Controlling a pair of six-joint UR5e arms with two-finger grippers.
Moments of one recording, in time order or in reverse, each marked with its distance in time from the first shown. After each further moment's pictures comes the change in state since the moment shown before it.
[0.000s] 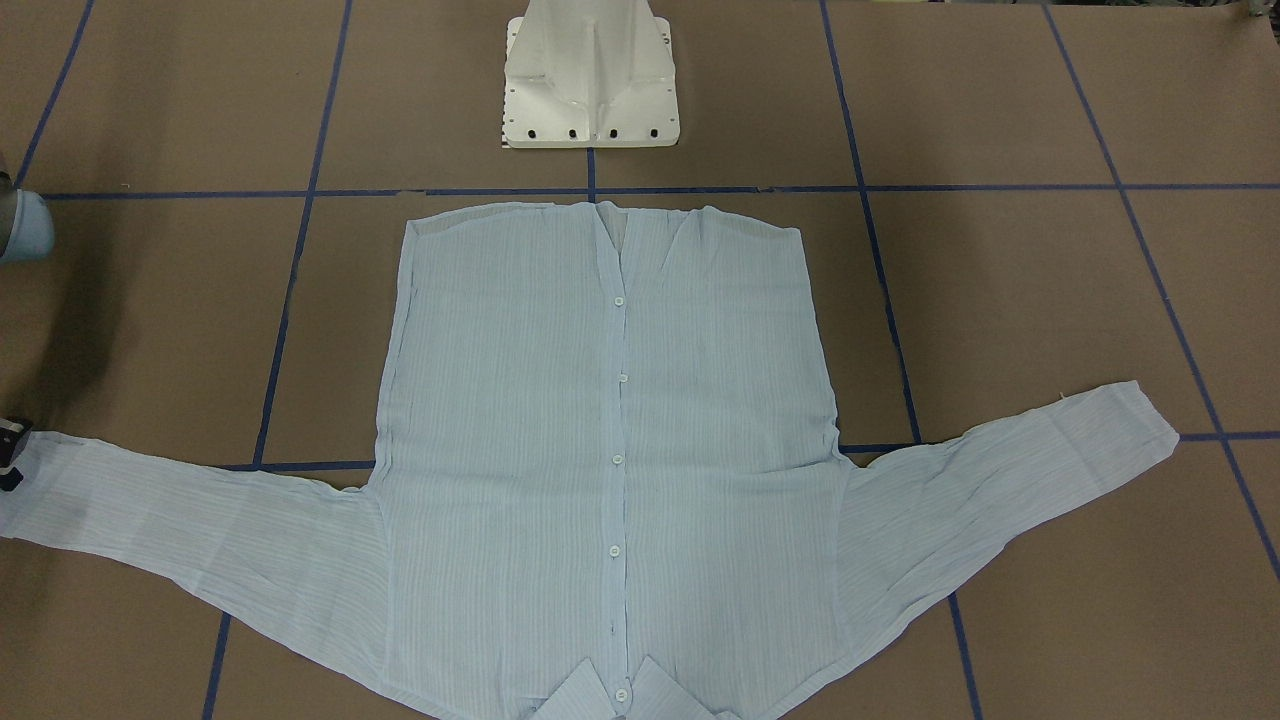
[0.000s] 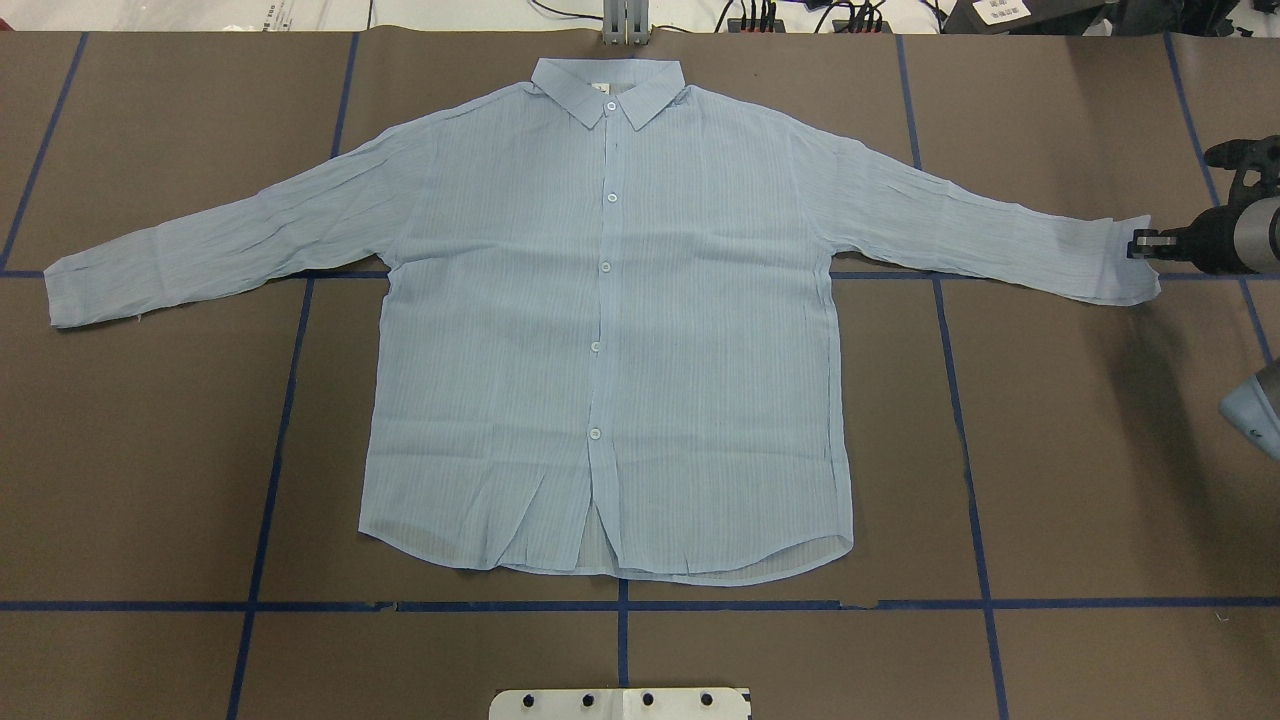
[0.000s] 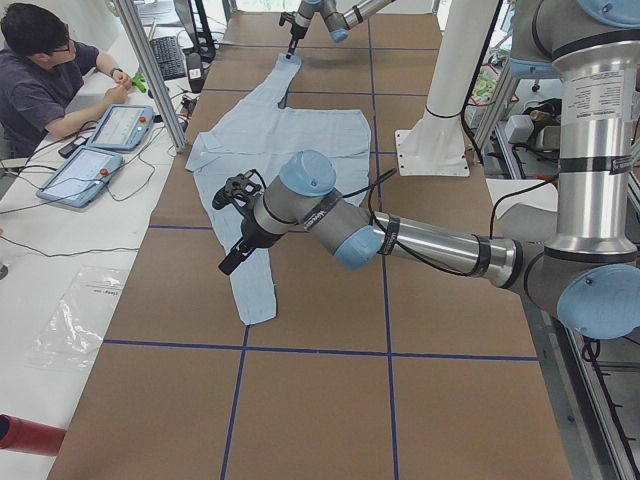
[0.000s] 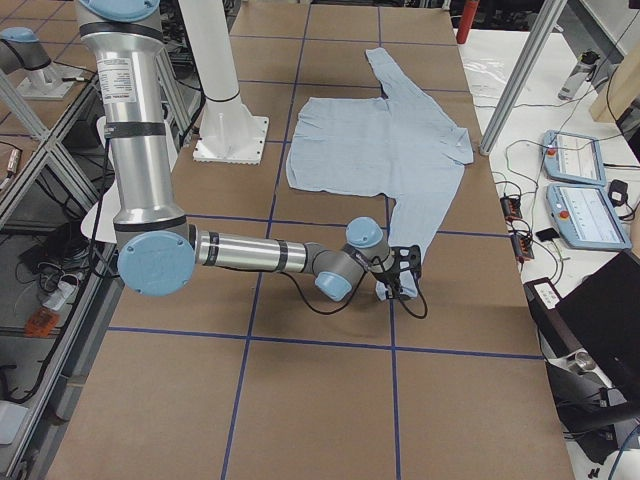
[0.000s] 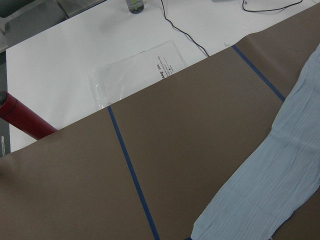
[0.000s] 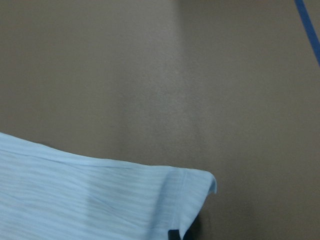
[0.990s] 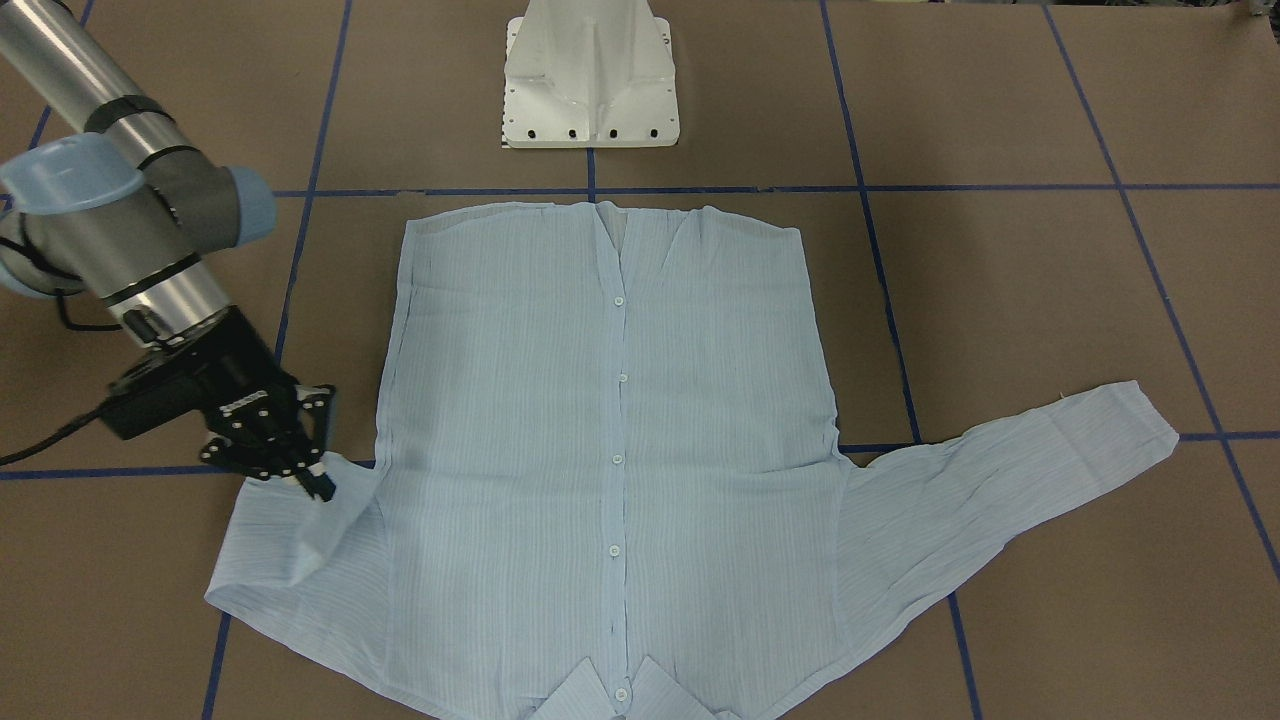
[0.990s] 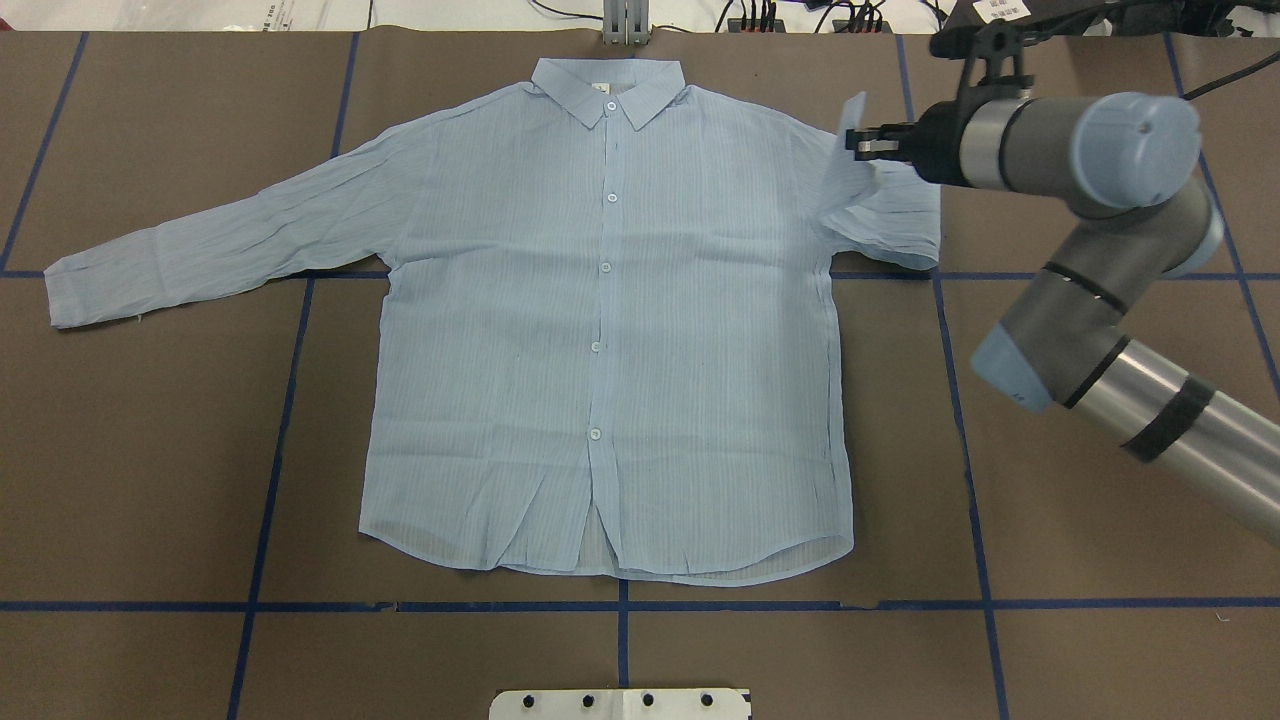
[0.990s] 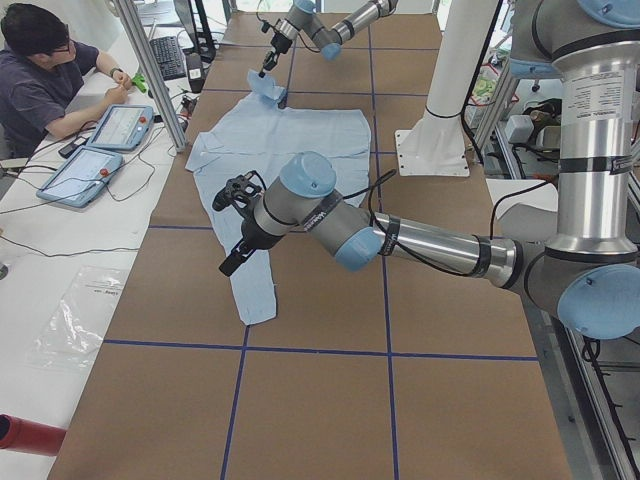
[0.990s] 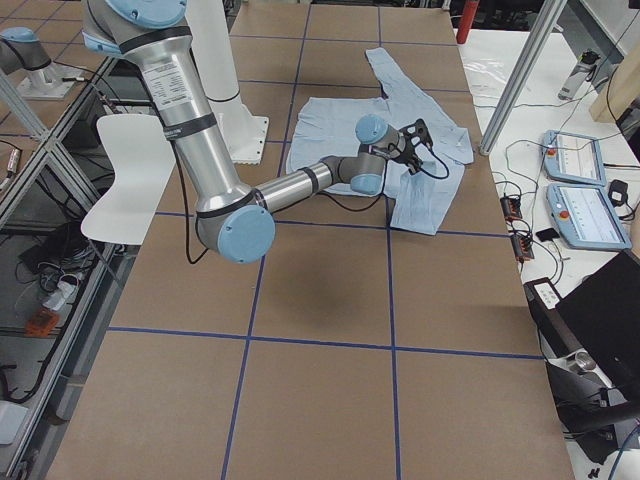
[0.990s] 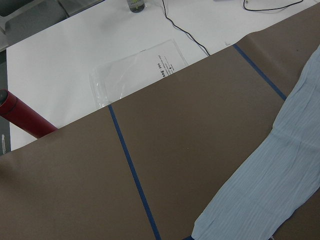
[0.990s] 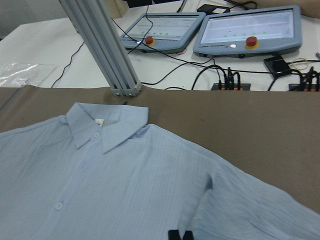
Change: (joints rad) left arm -0.001 0.004 0.002 -0.002 0.000 0.000; right arm -0.277 0.370 0.157 -0.009 -0.251 0.094
